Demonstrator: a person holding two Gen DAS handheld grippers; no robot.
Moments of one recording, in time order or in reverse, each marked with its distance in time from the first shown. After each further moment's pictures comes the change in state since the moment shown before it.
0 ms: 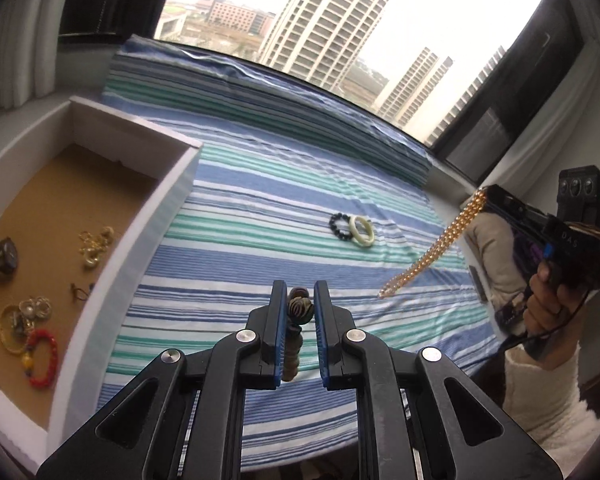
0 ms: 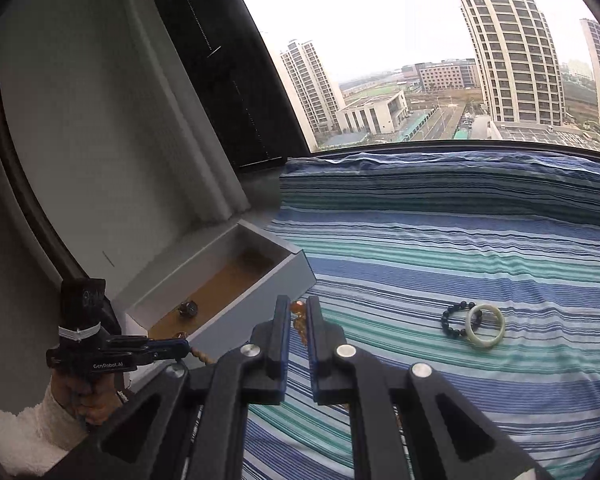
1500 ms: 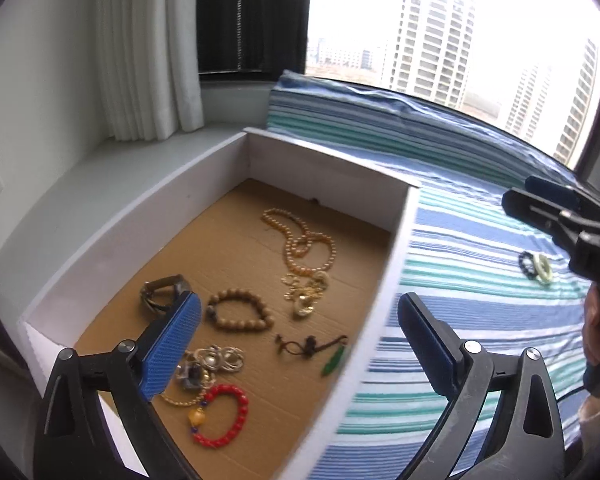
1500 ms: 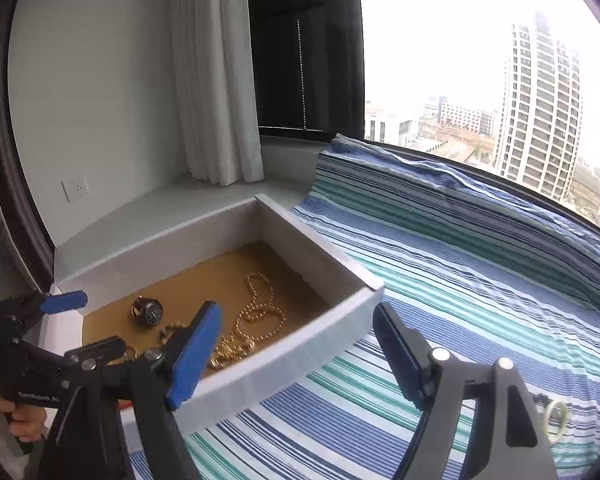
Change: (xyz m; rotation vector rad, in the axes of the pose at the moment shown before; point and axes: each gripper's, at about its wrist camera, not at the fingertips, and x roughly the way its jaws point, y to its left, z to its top) left arm 0.009 0.115 -0.005 0.027 -0.149 0.513; right arm 0.235 0.131 -0.004 -0.303 0.047 -0.158
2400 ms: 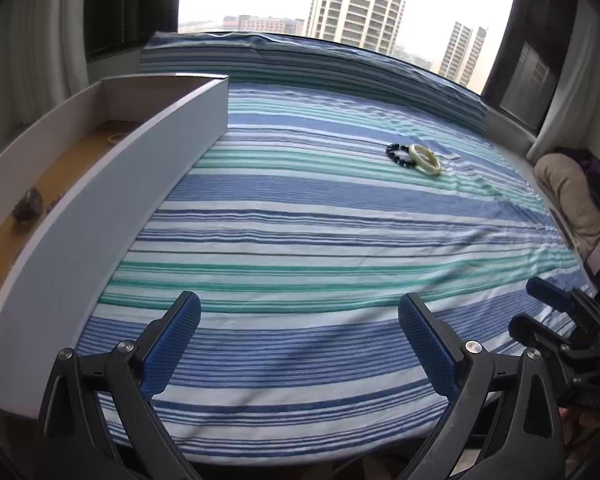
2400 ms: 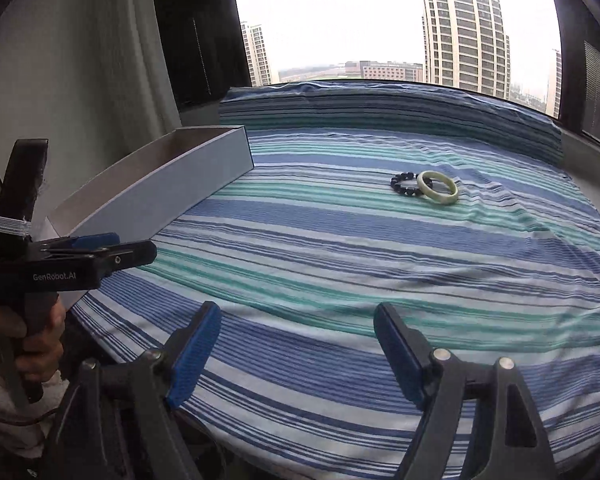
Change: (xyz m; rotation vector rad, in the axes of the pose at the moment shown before) left arm -0.028 -0.156 -0.128 0.131 0.113 -0.244; right arm -0.182 -0.065 -0.257 0.290 0.075 -0.166
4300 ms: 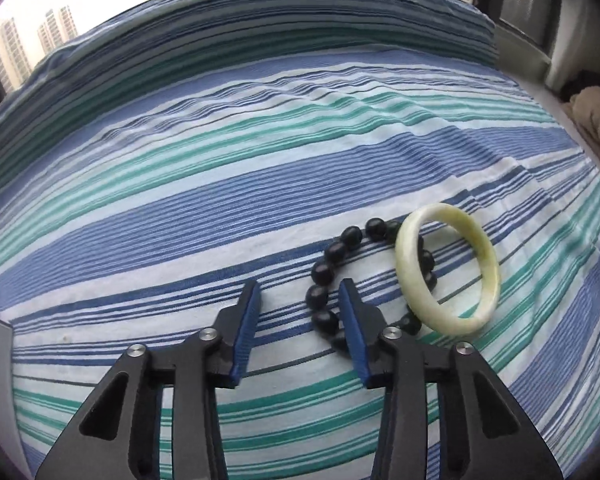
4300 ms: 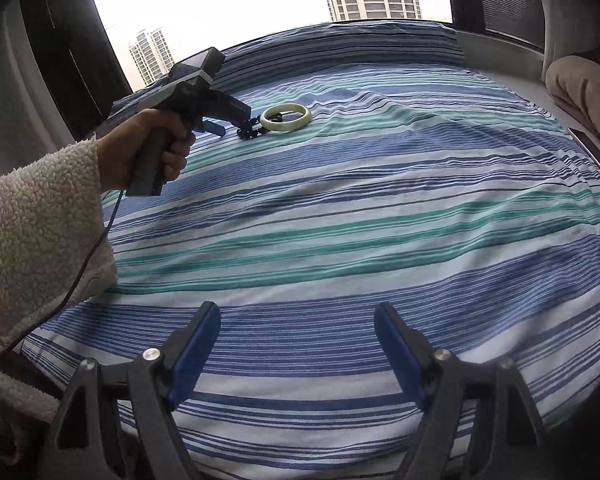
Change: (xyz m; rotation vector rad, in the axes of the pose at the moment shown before) left arm 0.306 -0.172 0.185 0.300 0.186 -0.023; right arm 0.000 -0.137 -0.052 0.309 0.079 -0.178
